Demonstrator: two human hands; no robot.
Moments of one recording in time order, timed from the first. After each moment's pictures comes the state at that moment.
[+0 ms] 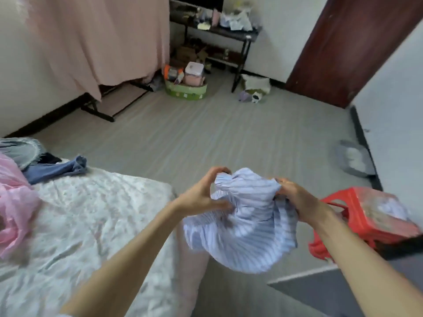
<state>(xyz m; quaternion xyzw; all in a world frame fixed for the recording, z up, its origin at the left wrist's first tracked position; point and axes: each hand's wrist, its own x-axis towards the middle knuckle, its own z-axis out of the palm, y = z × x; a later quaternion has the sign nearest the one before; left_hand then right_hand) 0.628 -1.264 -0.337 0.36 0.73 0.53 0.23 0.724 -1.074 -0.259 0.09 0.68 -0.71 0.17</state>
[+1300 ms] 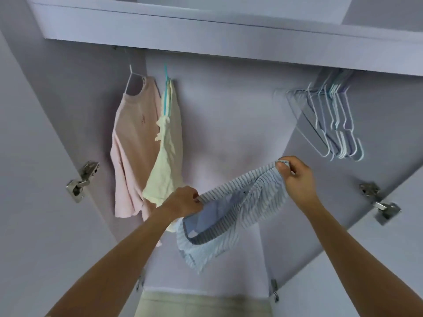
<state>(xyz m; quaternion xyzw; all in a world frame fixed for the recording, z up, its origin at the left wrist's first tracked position) 1.250 -0.716 -0.283 0.89 0.36 -0.02 0.26 1.462 -0.880 -0.238 0.73 0.38 -0.02 -0.57</state>
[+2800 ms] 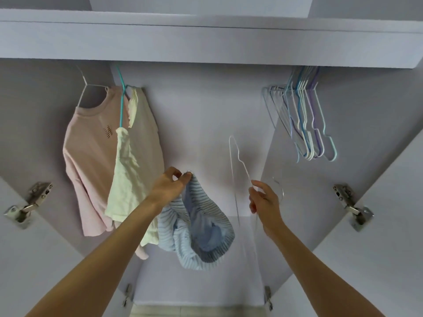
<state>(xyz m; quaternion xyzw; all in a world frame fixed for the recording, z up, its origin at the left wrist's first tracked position) 1.350 -0.742 -0.236 0.74 0.46 0.20 0.45 1.514 -0.903 -0.297 0.69 0.25 -0.18 -0.65</state>
